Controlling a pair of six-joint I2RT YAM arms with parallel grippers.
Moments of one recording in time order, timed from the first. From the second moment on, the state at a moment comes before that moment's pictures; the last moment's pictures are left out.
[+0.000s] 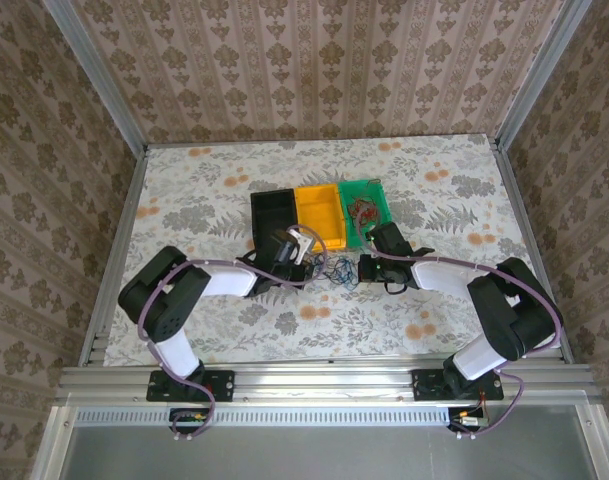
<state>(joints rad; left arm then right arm) -0.76 1.73 0.72 0.21 0.16 -0.24 0.47 1.54 0.69 -0.15 -0.11 0.50</state>
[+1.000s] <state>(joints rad) -0.73 1.56 0.70 -0.66 -0.65 -1.01 -0.01 1.26 0.55 -0.42 0.25 0.91</state>
